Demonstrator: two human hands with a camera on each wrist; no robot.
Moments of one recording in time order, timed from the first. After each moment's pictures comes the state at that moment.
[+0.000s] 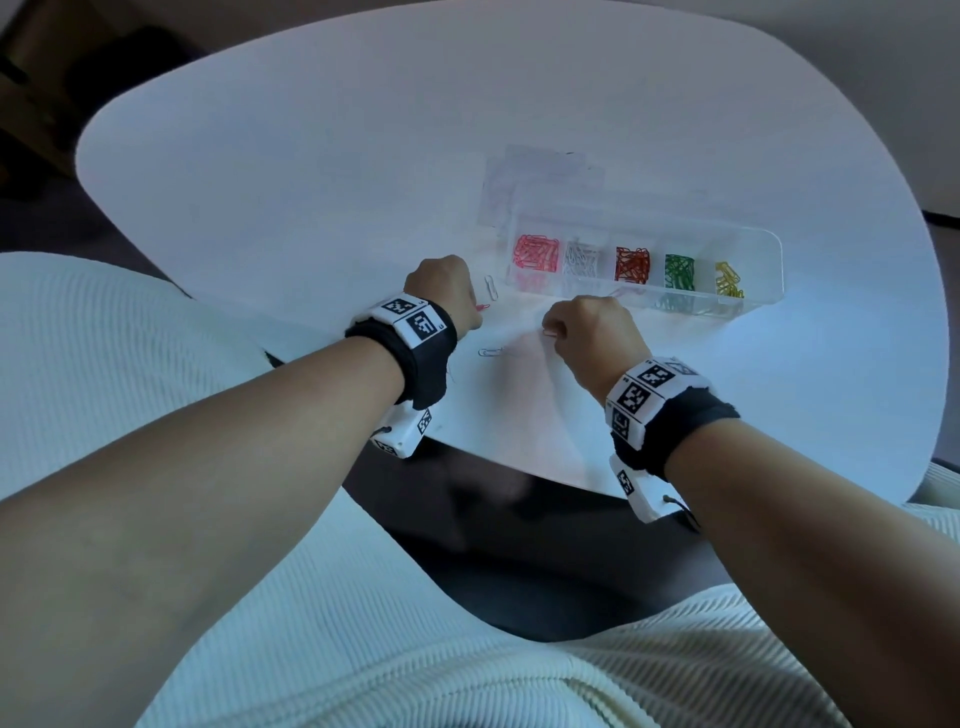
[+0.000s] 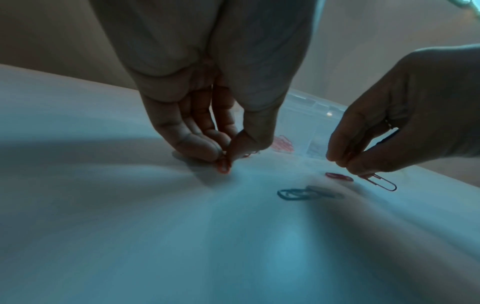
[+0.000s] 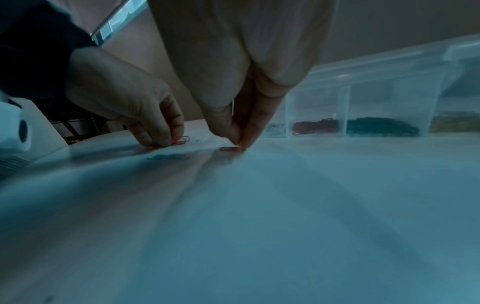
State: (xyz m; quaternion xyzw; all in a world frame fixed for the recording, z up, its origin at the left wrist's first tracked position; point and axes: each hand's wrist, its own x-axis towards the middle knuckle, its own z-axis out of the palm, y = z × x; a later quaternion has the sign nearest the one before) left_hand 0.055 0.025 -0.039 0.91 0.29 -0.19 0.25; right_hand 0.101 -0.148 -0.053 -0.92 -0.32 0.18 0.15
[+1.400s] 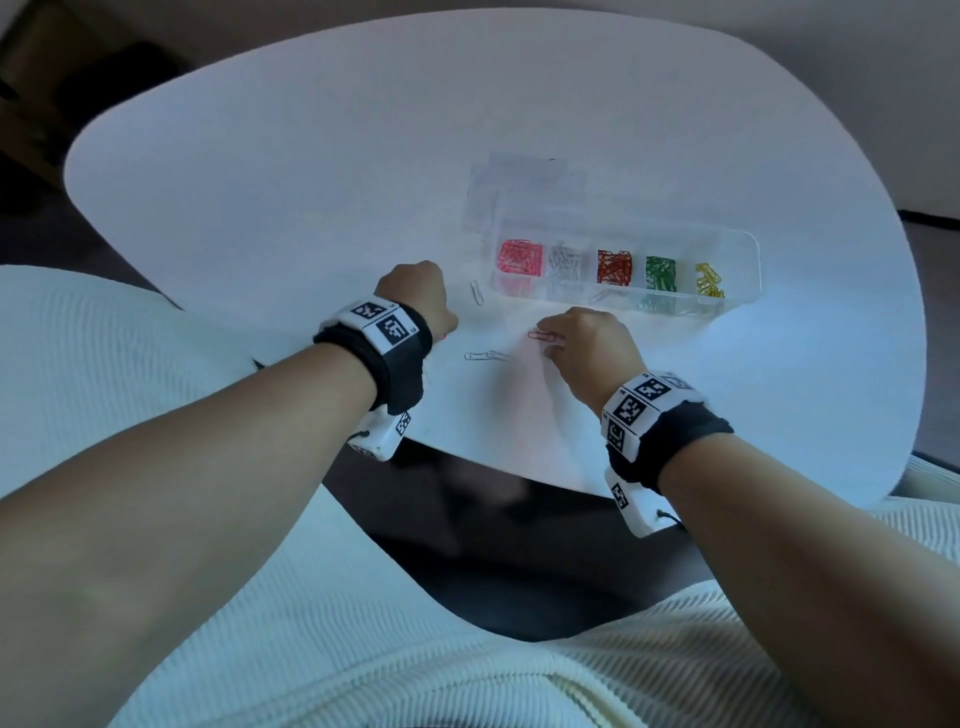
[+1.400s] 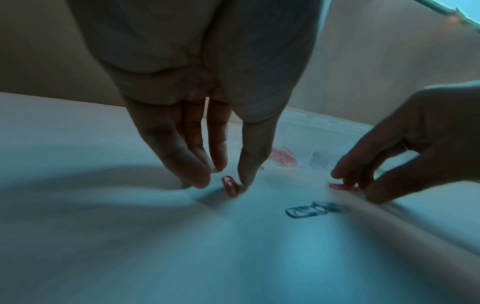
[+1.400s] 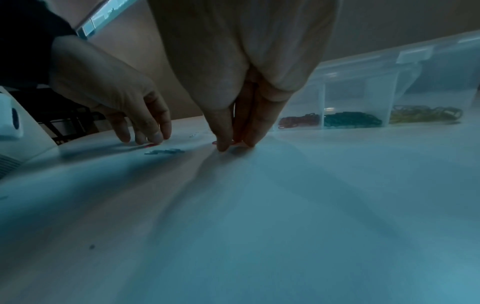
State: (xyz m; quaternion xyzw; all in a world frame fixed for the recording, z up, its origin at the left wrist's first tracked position) left_hand 0.050 0.032 -0.032 0.92 0.28 -0.20 0.20; right_hand 0.096 -0.167 -0.056 -0.92 -0.30 0.18 0.18
